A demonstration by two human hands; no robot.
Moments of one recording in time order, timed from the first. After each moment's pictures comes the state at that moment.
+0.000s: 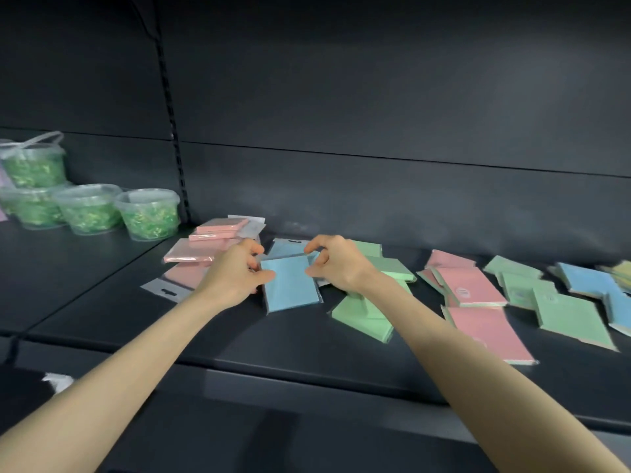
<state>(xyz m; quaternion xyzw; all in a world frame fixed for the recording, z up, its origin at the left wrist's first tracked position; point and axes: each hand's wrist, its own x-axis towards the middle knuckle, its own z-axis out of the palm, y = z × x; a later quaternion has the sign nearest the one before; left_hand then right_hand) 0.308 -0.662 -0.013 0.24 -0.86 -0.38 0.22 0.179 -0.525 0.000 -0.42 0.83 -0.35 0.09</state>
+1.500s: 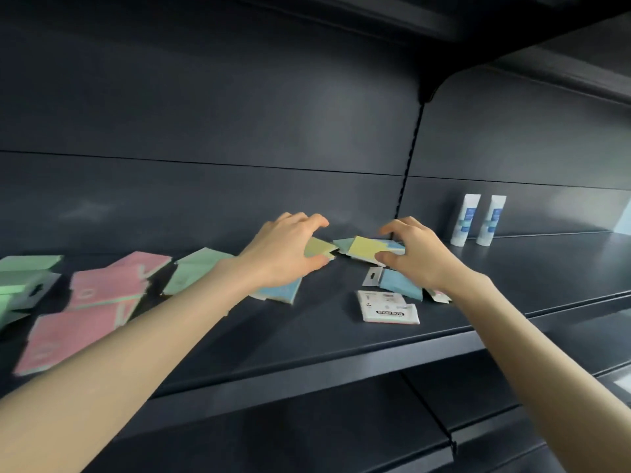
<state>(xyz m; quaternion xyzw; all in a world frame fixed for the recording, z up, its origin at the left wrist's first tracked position) 0.093 -0.168 0.055 -0.16 -0.96 -0.14 0.20 0.045 0.050 0.056 -0.19 0.95 -0.18 -0.16</state>
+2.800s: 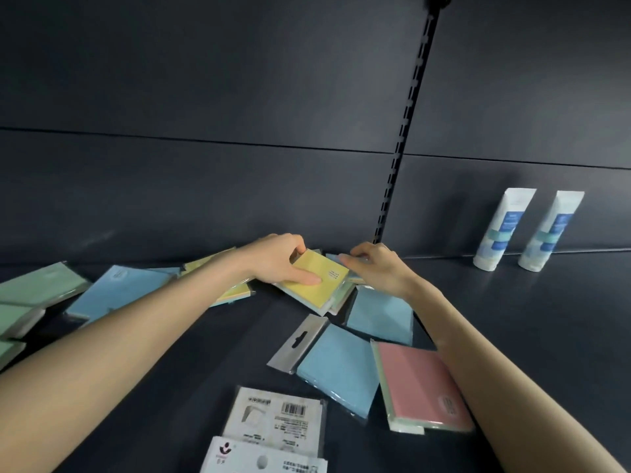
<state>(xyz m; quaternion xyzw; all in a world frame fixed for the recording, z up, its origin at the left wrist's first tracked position) -0.181 -0.074 0.001 -0.02 -0.98 -0.20 -0.03 -0.248 0.120 -0.026 -0.16 0.94 -0.31 0.06</state>
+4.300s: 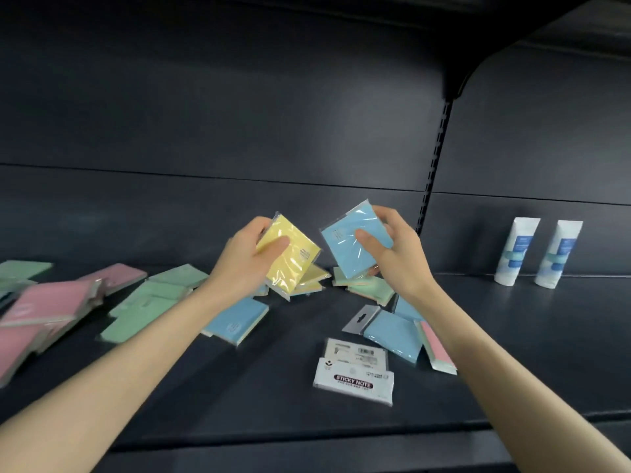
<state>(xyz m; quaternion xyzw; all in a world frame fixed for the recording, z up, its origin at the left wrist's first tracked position) 0.010 -0.130 0.037 0.02 -0.84 -0.45 0.31 -0.083 0.071 0.044 -0.32 0.74 -0.58 -0.12</state>
